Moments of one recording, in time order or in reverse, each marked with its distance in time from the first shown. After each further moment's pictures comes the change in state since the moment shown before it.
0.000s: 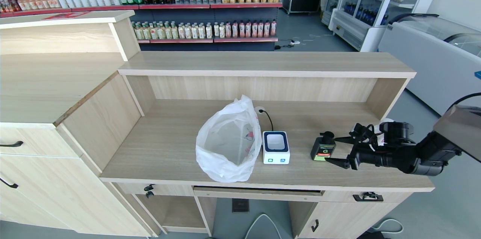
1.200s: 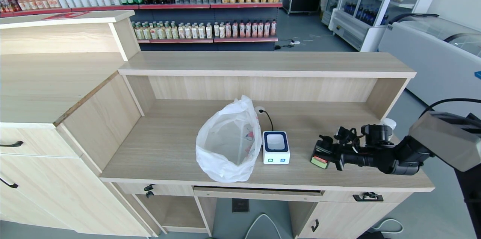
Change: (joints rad) left arm 0.000 0.000 0.000 0.000 0.000 0.000; right arm 0.071 0.114 -0.122 0.002 0.012 0.000
